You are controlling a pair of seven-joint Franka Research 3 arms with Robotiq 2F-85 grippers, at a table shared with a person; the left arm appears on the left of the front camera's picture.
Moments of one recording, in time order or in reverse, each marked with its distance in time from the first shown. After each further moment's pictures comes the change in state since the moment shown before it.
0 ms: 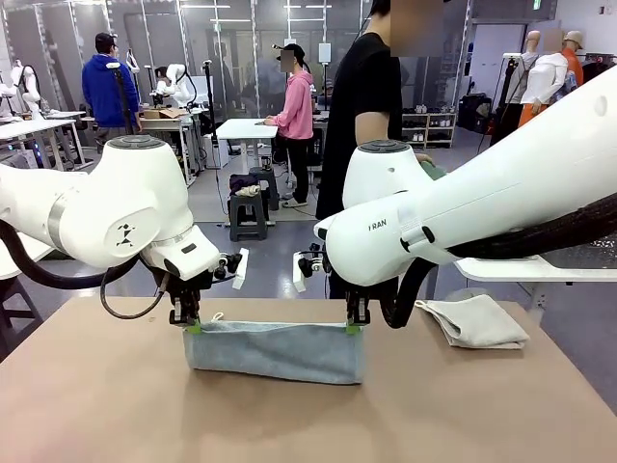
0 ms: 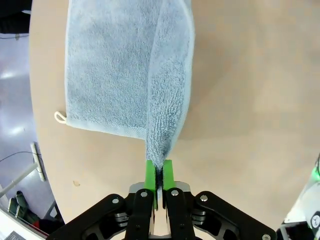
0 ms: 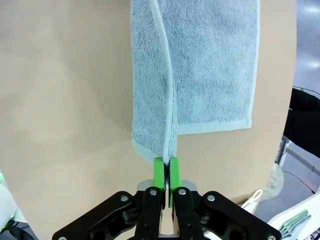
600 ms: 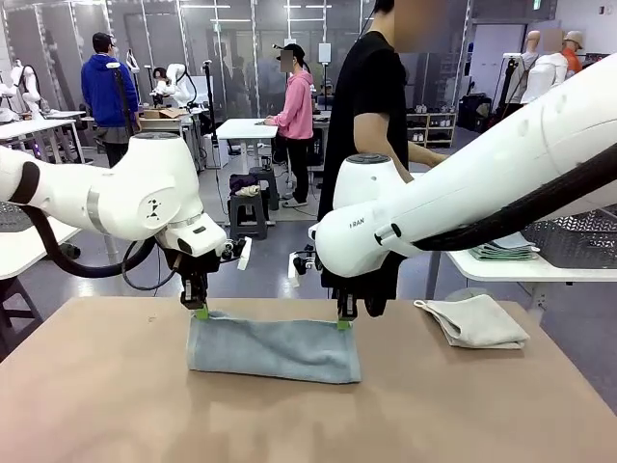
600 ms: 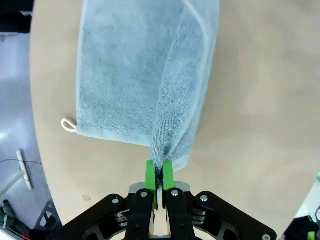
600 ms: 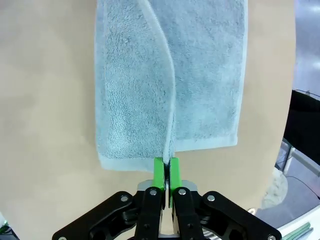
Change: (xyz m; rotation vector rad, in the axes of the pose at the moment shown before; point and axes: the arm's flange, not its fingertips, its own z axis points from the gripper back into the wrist) left arm -0.005 0.079 -0.030 -0.106 -0.011 0.022; right arm 0.010 -0.060 -0.046 0.036 -0.005 -0.021
